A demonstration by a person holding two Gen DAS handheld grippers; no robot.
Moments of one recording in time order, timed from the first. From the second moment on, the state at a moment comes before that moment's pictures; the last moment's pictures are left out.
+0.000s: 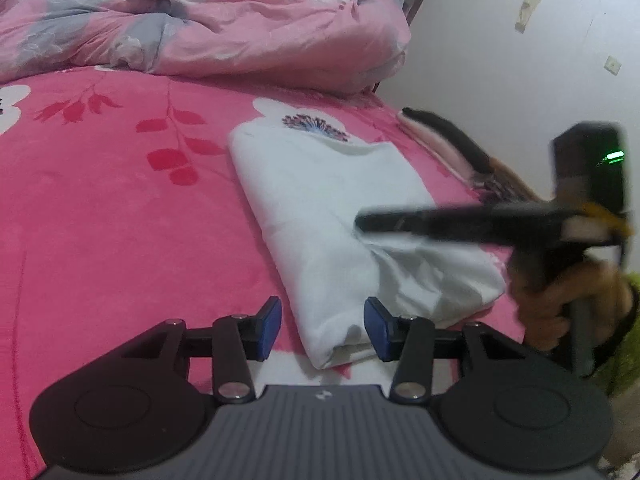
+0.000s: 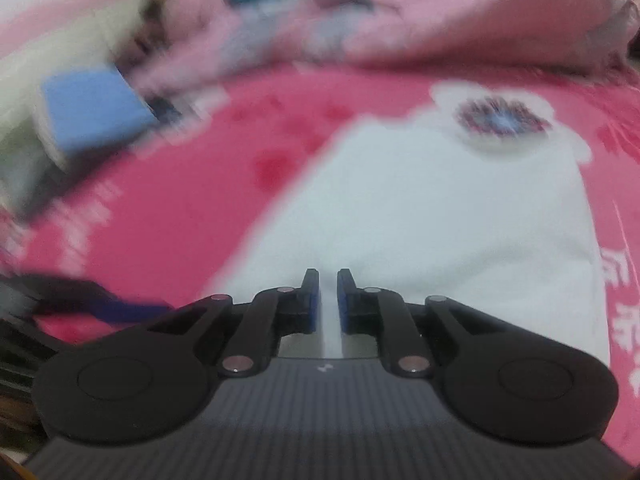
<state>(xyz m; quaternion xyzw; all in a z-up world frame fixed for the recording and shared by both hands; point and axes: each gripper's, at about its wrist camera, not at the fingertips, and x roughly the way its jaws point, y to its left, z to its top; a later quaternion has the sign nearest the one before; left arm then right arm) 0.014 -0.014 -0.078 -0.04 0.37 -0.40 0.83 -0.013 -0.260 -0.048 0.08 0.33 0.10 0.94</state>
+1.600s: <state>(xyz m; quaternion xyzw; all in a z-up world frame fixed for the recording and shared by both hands) 0.038 -0.098 -0.087 0.09 0.30 -0.41 0.86 0.010 -0.334 -0.036 0.03 0.36 -0.01 0.93</state>
